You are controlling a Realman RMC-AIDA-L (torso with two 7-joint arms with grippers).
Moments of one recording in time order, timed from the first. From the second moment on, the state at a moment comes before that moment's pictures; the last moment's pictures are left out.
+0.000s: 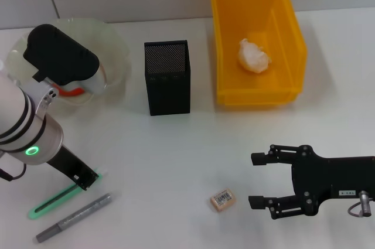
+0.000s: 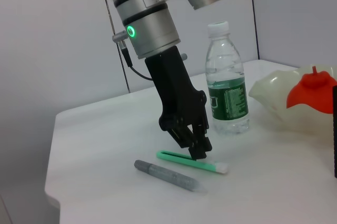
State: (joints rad) left arm -0.55 -2.08 1.67 1.42 2.72 1.57 -2.78; right arm 0.31 2.06 -0.92 -0.71 -1.87 -1.67 1.17
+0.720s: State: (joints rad) left arm -0.57 -2.08 1.67 1.33 2.72 1.51 -2.75; right arm 0.31 2.06 -0.92 -0.71 -1.88 -1.67 1.17
